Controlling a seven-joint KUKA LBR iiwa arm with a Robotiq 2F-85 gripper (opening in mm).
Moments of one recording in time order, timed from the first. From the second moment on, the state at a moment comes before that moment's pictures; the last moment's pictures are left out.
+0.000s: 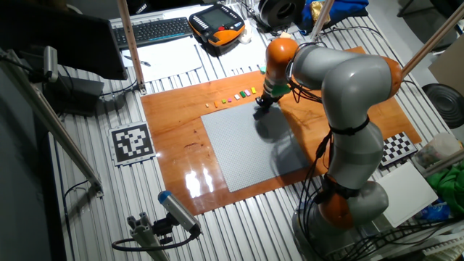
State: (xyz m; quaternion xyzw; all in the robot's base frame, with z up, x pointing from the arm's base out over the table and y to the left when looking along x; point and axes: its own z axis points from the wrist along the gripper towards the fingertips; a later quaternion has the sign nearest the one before) arm 0.564 0.002 0.041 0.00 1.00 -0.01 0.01
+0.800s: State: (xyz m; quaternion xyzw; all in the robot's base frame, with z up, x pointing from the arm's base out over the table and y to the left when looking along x) arm 0.568 0.001 0.044 0.01 1.00 0.00 0.01
